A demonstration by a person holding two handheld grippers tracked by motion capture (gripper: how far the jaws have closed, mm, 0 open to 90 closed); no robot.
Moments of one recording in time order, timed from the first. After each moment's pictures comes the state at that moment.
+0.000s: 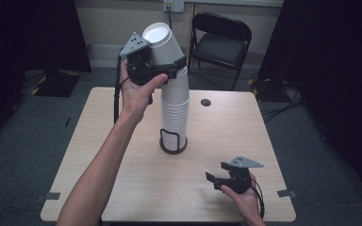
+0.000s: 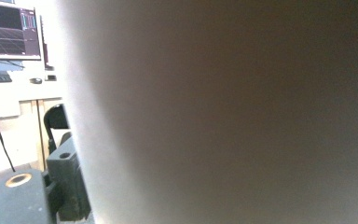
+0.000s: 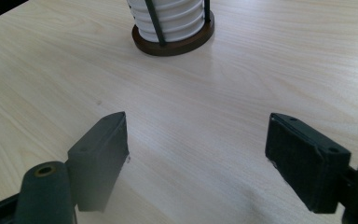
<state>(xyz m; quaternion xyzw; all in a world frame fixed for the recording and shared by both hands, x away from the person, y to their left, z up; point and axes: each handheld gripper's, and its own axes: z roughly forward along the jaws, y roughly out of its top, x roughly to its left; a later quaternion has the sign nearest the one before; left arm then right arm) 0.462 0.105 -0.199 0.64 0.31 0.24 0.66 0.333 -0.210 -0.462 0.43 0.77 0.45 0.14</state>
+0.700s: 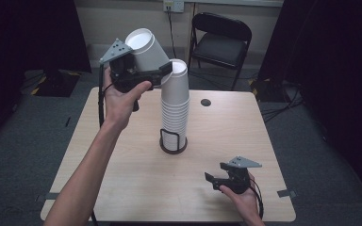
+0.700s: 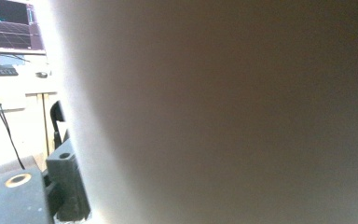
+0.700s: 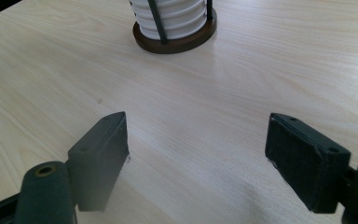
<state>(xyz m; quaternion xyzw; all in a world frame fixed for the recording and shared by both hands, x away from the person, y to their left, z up) 0.441 0.138 -0.206 0.64 0.31 0.24 0.66 0.334 -0.207 -0.464 0.43 0.77 0.44 0.14</state>
